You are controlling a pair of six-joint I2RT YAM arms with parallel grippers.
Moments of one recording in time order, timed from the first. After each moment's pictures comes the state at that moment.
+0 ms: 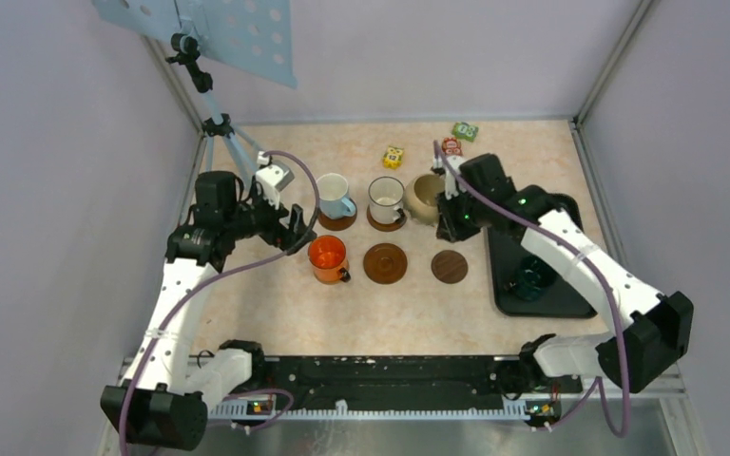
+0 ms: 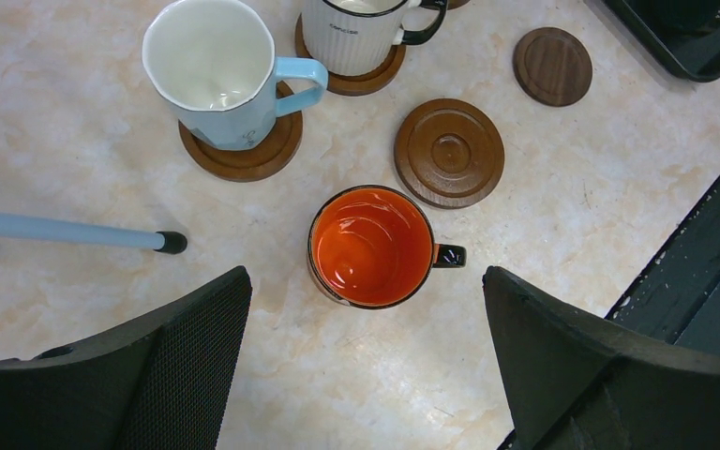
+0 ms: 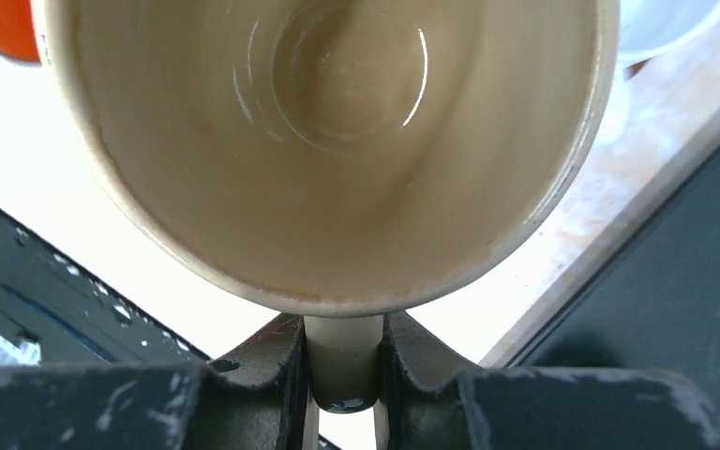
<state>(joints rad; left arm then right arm) -0.11 1.00 1.05 -0.69 0.64 0.26 0.52 1.29 1.26 -0.82 -0.15 0.07</state>
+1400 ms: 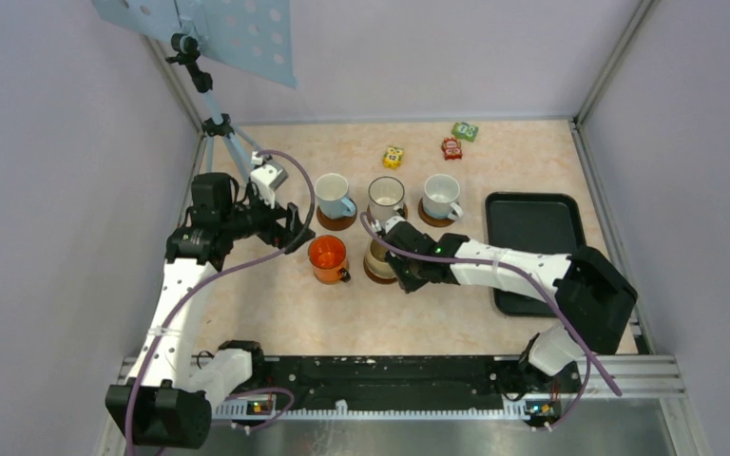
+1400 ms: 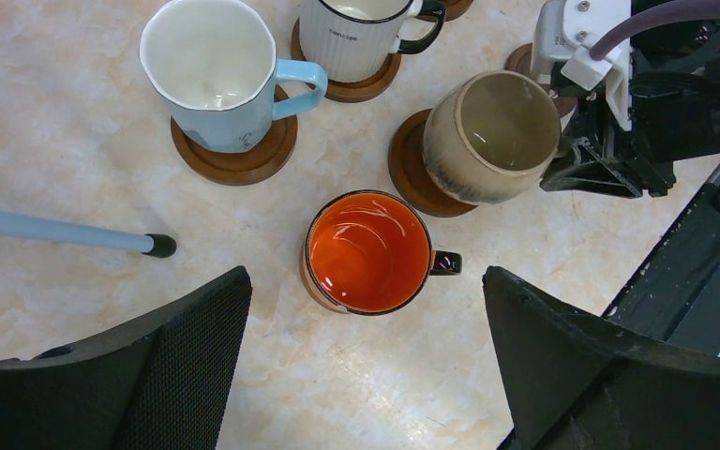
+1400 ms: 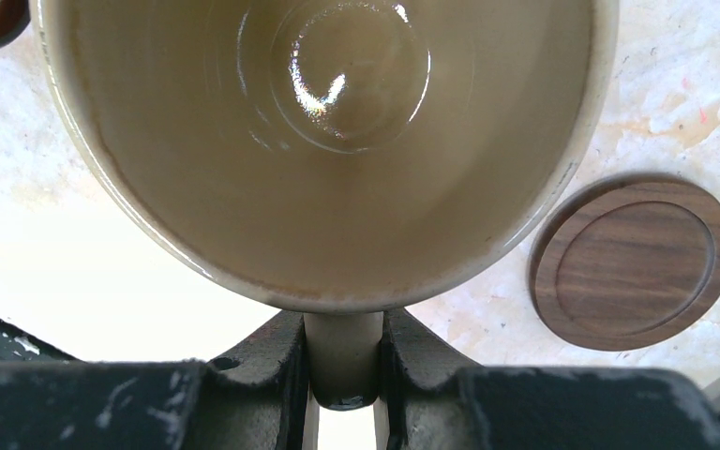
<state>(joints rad) -0.05 1.00 1.01 -0.64 0.70 0.23 0.97 1.54 1.00 -0.52 0.16 0.32</state>
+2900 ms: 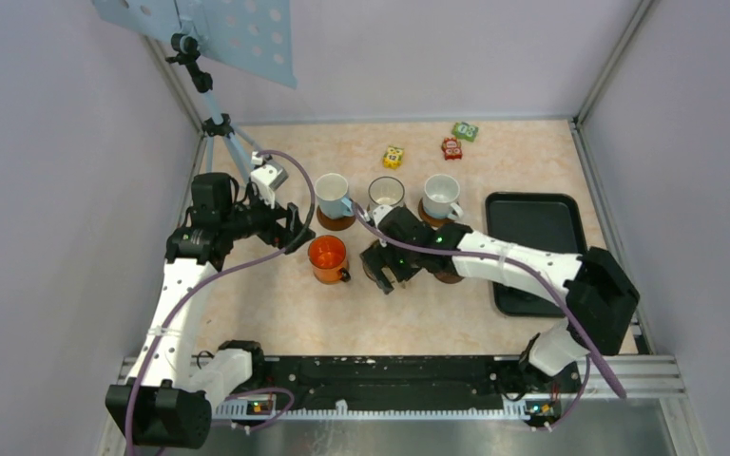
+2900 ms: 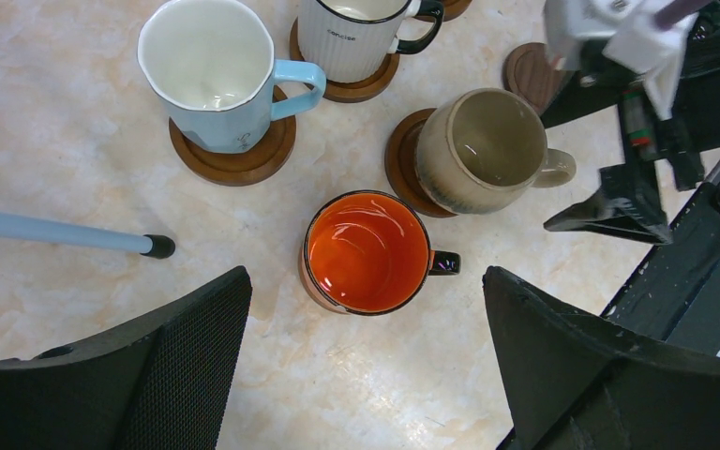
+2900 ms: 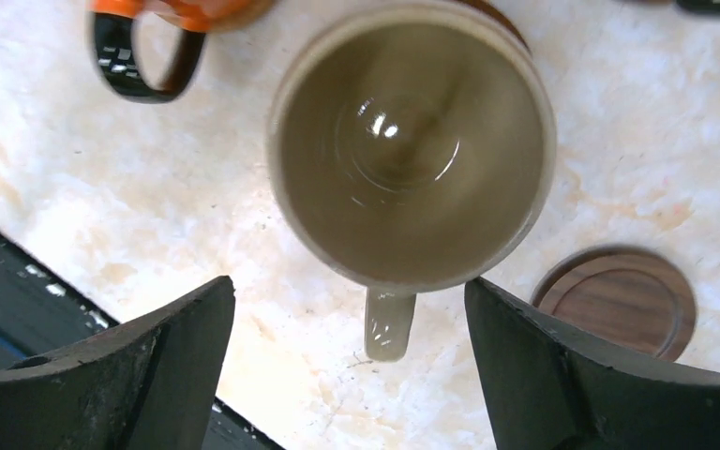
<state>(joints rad) -0.05 1.00 1.01 -0.64 0.71 0.23 0.97 1.56 1.11 -0.54 0.08 0.24</state>
